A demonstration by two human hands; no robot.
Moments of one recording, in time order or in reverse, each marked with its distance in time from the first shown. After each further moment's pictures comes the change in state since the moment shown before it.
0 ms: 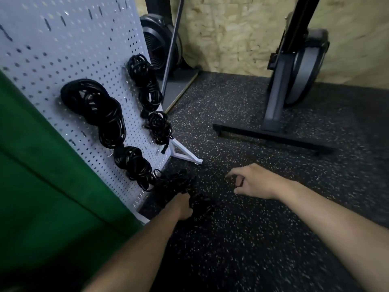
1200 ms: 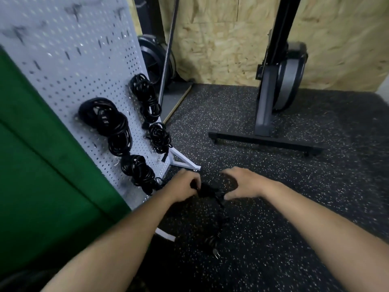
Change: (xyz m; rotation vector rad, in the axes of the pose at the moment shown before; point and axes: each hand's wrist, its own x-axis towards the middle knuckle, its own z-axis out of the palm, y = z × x) left_hand -0.087 0.038 -0.085 -0.018 0.323 0.439; right_hand -0.013 -0.021 0.011 0.076 -0.003 0.071
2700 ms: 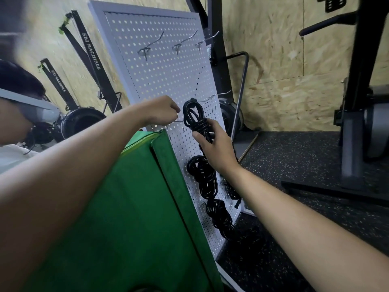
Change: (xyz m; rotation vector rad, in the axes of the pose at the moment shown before) left_hand -0.171 0.076 -0.412 0.341 0.470 -0.362; right_hand 0.026 -0.326 -0.110 0.896 0.844 -0.687
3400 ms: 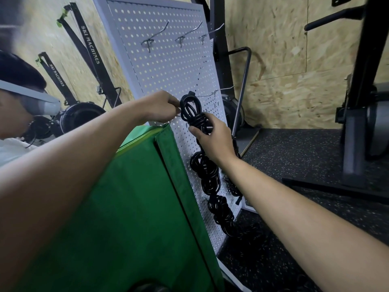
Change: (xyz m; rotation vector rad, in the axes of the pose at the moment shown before) left_hand -0.007 -0.015 0.001 -0.203 -0.021 -0.022; right_hand 0.006 -0.018 0.014 -0.067 0.020 -0.027
